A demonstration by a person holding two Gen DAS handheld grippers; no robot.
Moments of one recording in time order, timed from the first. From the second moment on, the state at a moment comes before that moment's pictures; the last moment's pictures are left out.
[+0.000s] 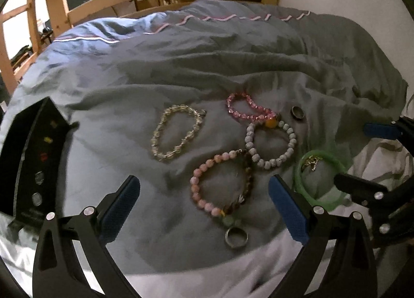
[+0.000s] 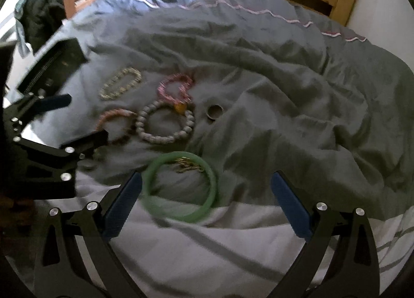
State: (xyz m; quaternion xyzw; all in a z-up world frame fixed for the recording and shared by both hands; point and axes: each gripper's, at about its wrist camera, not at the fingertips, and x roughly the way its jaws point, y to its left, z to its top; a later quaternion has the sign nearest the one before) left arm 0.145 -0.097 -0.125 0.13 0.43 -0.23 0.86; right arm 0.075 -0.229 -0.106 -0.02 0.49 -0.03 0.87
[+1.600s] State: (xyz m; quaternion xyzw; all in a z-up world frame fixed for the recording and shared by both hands) left arm 0.152 -0.093 -0.129 0.09 0.46 -0.27 0.84; right arm 0.074 -0.247 -0.100 0.07 0.44 0.00 0.90
